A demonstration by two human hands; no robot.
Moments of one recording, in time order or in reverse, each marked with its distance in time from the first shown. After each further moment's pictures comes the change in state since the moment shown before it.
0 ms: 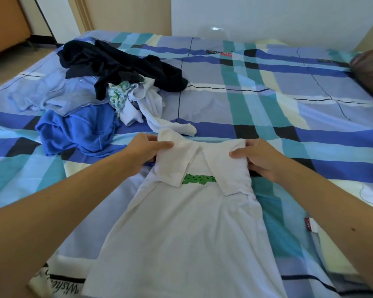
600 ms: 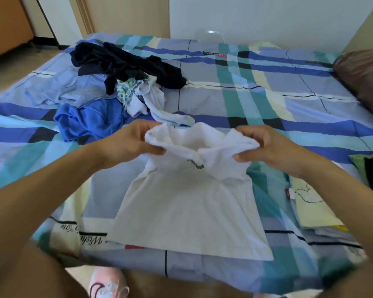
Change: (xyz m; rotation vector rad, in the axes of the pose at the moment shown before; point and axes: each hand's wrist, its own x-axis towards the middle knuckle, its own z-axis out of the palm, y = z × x) left_hand -0.118 0.017 -0.043 0.228 -0.432 0.564; right_hand -0.137 -0.027 -0.012 -0.406 -0.341 -0.538
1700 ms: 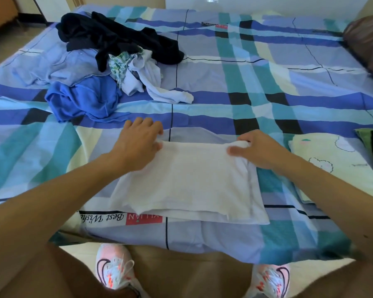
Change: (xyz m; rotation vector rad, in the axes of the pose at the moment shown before) left_hand 0.007 -0.059 0.042 1.142 0.198 -0.153; right_hand 0.004 0.062 0.040 -0.359 0.170 0.368
